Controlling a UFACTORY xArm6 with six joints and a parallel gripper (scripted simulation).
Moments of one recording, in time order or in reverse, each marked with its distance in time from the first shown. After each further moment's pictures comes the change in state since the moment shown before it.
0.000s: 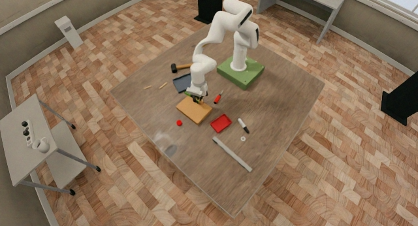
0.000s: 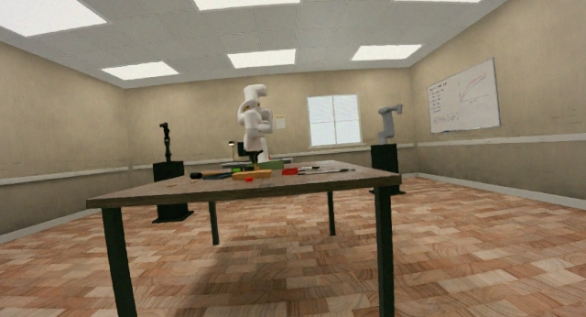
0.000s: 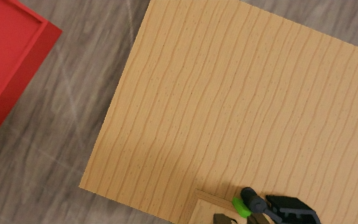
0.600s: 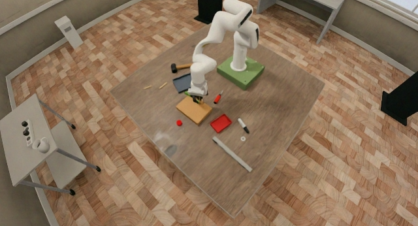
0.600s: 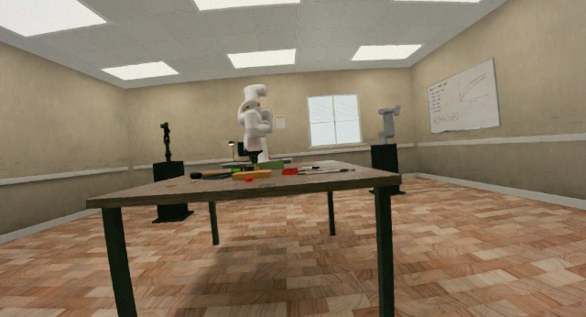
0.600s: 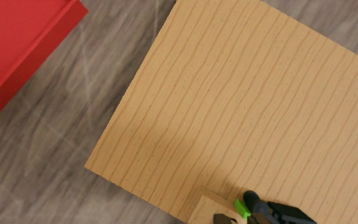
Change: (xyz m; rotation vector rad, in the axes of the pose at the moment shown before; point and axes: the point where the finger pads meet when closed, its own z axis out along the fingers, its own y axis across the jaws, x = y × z) arm 0.000 0.000 0.000 0.000 0.000 -0.142
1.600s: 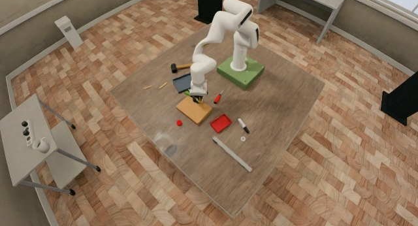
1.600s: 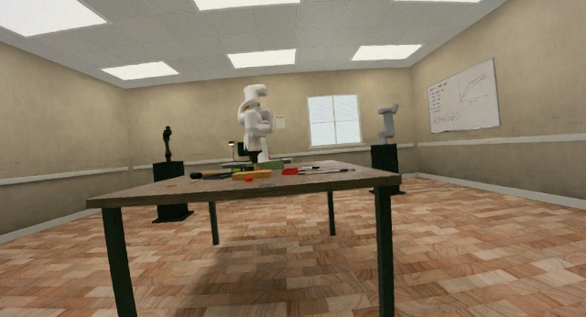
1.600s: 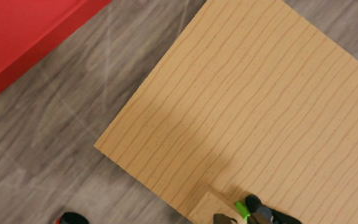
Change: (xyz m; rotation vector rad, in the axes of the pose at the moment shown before) arm 0.000 0.000 -0.001 0.001 0.000 -0.154
